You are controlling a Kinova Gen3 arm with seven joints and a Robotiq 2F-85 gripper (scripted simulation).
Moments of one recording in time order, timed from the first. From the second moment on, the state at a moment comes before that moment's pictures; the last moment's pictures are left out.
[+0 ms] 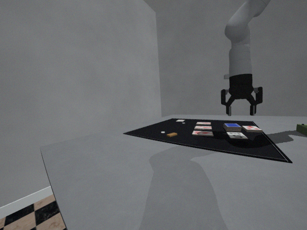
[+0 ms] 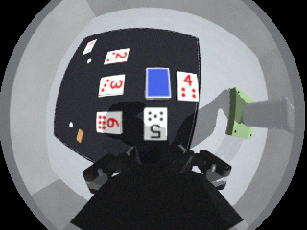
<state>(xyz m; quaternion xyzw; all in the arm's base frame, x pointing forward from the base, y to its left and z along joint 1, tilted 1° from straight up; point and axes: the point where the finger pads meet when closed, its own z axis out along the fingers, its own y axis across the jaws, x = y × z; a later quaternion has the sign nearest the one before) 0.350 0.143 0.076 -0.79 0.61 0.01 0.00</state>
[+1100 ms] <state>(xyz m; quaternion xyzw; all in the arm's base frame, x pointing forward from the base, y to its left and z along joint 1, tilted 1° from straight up) 0.336 0.123 0.060 -0.94 0.33 0.03 -0.02</state>
